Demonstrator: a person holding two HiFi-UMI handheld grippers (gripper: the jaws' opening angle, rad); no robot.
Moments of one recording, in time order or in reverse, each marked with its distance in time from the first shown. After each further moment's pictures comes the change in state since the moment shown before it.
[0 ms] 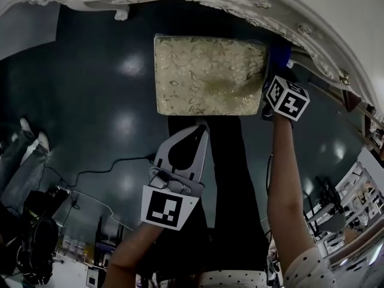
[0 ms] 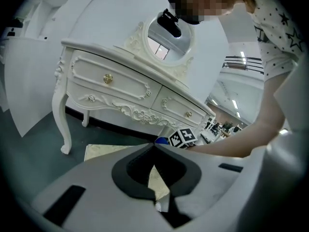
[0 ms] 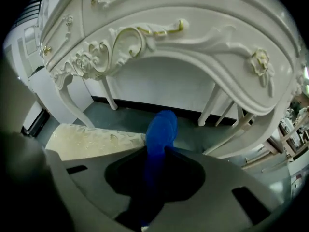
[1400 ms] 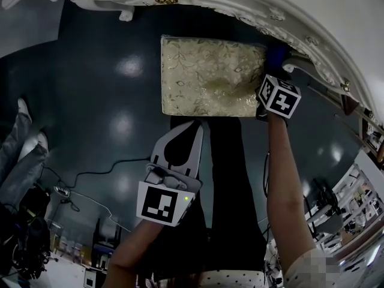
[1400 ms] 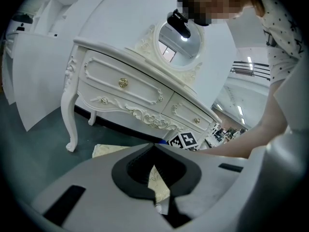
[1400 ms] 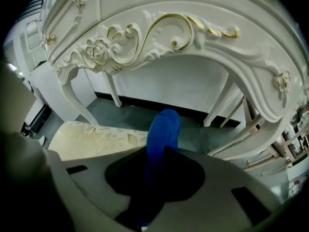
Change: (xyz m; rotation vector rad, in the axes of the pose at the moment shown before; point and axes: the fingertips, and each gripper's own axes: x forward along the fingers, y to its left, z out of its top) left arm -0.014 0.027 0.011 -0.063 -0.031 0.039; right arm 0.004 0.038 0.001 -0.045 0.035 0.005
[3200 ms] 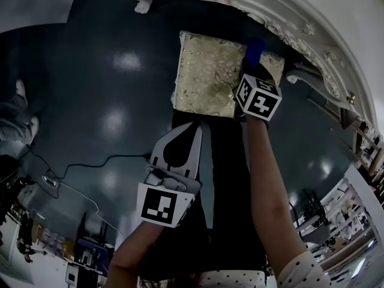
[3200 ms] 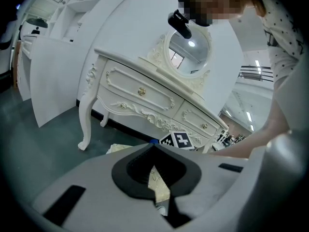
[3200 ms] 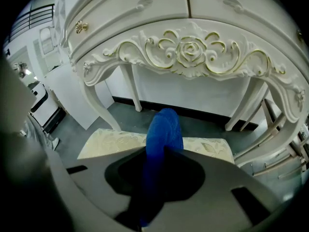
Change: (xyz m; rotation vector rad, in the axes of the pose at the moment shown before) left arm -0.043 0.035 -0.002 -0.051 -0.059 0.090; right arm -0.008 0.135 0.015 -0.031 -0.057 0.135
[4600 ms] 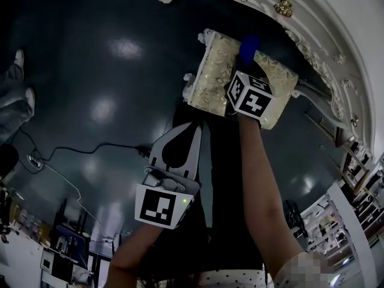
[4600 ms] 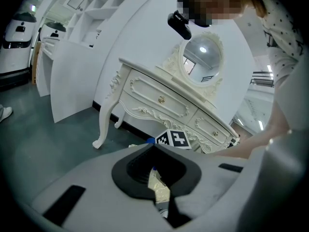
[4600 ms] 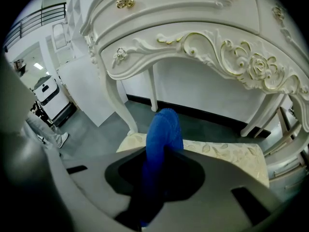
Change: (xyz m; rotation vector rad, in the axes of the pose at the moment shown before) left arm -0.043 0.051 0.004 -0.100 -0.072 0.121; right arm 0.012 0.107 0.010 -0.086 -0.002 0.093
